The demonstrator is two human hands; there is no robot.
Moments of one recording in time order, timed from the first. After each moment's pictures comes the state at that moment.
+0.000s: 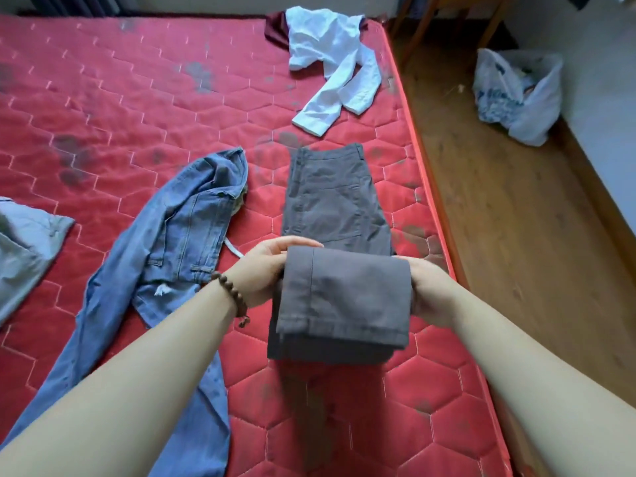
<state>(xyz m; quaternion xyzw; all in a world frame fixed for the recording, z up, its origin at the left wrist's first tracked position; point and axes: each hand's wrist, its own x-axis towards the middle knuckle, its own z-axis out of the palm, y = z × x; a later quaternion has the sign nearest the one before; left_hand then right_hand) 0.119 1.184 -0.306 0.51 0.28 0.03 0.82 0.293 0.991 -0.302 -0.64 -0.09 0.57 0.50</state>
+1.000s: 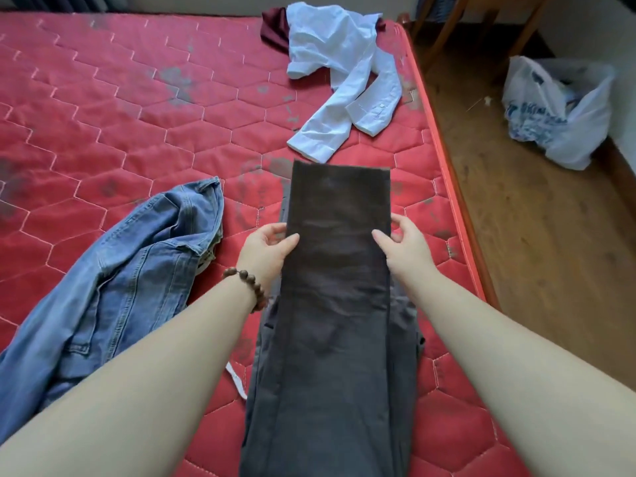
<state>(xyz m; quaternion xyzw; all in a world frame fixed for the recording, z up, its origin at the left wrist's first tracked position) 0.273 1.318 -0.446 0.53 0.49 0.18 0.67 0.440 1.167 -0.426 -0.79 -0.16 0.30 0.51</state>
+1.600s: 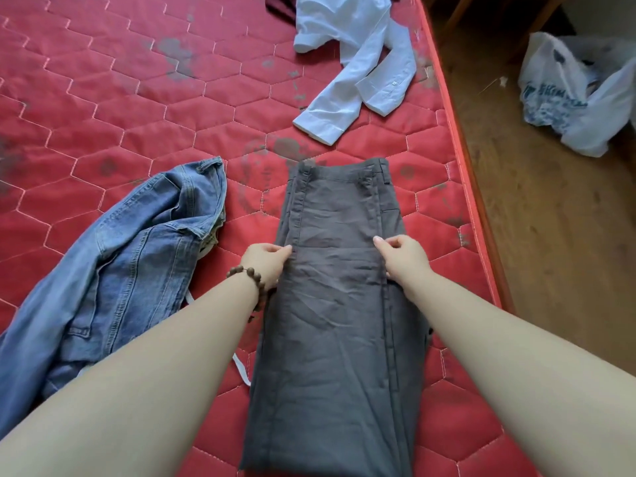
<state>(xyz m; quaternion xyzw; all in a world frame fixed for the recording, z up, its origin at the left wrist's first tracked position) 0.254 1.313 -0.477 0.59 0.58 0.03 0.57 0.433 1.168 -0.469 -0.87 -0.10 0.33 0.36</state>
